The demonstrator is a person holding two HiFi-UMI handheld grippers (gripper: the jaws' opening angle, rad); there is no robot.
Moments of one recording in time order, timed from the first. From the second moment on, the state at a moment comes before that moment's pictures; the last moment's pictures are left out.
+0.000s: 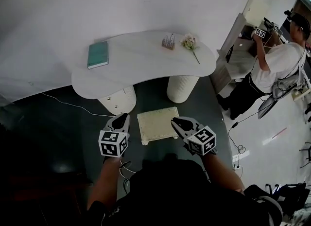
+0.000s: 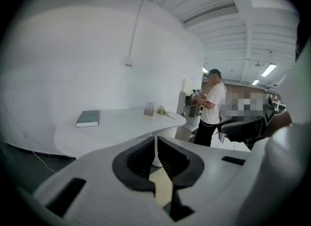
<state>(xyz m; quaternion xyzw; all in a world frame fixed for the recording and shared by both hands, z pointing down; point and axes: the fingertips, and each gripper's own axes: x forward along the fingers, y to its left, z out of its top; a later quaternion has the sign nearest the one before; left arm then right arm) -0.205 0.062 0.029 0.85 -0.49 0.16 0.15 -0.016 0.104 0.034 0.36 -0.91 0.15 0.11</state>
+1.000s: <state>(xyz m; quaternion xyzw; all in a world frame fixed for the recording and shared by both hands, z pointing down) -0.212 0.092 -0.023 0.79 -0.58 0.13 0.13 0.044 0.086 -0.038 0.36 -0.93 0.06 0.06</state>
